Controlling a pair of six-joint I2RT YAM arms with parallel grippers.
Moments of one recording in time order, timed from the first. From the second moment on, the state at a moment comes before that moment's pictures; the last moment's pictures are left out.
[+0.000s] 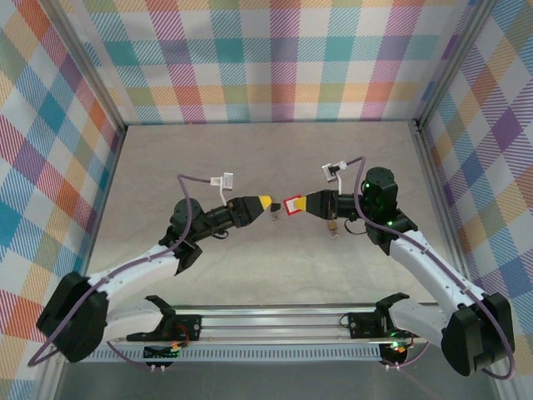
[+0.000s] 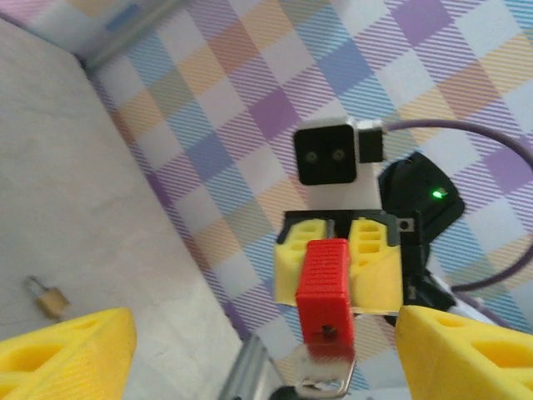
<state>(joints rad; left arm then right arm) -0.62 1.18 0.52 0.80 0.55 -1.09 0.37 1.07 0.73 0.16 -1.05 0.88</state>
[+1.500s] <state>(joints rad) -0.61 1.39 0.52 1.12 0.75 -1.29 0.34 1.22 0.79 0.12 -1.06 0.92</state>
